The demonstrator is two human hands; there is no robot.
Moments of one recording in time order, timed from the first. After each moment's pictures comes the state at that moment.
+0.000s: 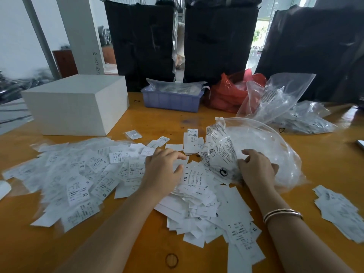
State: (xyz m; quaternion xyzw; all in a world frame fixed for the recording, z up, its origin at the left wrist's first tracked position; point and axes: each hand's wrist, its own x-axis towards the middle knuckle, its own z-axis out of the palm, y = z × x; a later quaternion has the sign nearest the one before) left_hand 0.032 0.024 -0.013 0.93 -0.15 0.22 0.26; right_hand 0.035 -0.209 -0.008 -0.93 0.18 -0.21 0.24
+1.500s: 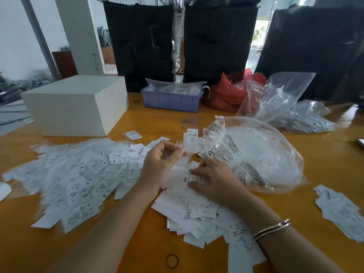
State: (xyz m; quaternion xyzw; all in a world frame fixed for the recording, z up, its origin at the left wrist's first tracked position) left_hand 0.029 0.025 0.000 0.71 -0.13 0.13 0.67; right_hand 0.013 -0.151 -0.007 -0.96 -0.21 -0.08 0.16
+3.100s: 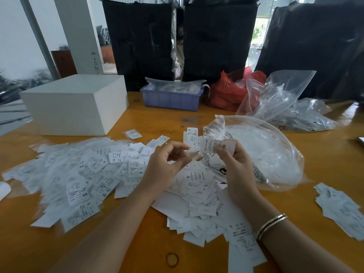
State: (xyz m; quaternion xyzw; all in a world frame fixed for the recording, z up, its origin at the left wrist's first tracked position) left_hand 0.025 0.021 0.000 0.77 -0.21 0.17 0.57; right_hand 0.003 -0.152 0.004 -0.61 -0.08 -0.16 0.77
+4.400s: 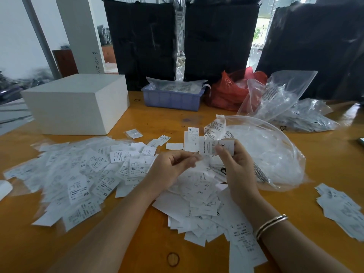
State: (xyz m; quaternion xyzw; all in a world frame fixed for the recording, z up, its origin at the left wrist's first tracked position) left_hand 0.016 0.018 0.011 0.75 -0.23 0.05 0.61; right_hand -0.003 -0.149 0.008 -0.66 -0.10 -0.19 0.72
